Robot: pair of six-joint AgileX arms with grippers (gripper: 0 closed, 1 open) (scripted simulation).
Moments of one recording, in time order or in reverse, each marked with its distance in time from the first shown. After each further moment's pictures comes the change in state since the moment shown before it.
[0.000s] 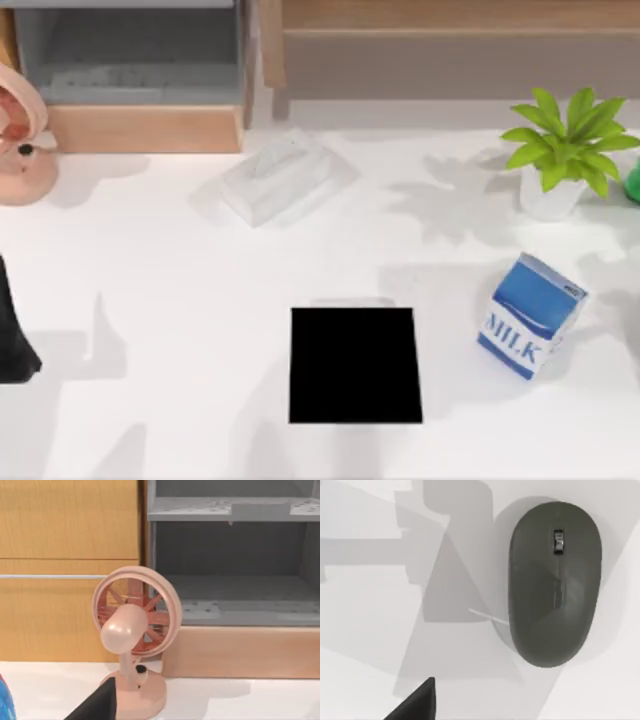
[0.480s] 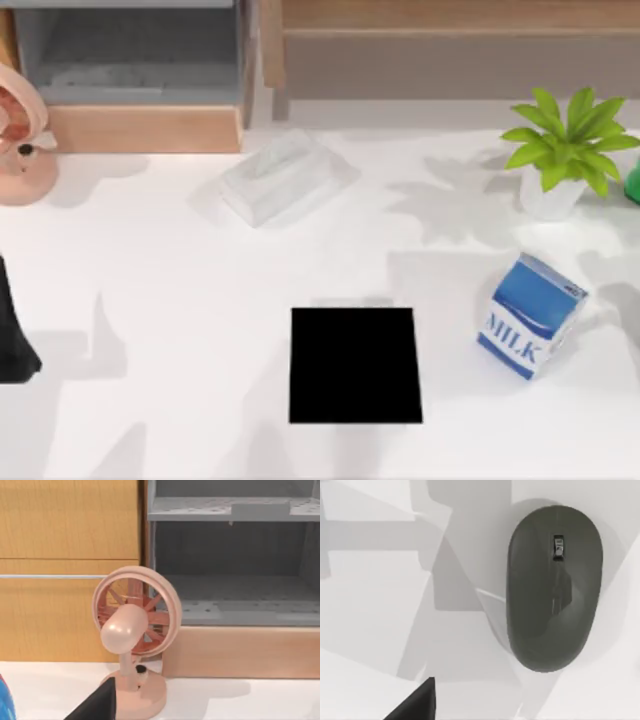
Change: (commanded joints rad) left arm 0.000 0.000 0.000 0.000 0.000 0.000; right arm 0.003 0.056 0.050 -0.033 0.000 -0.013
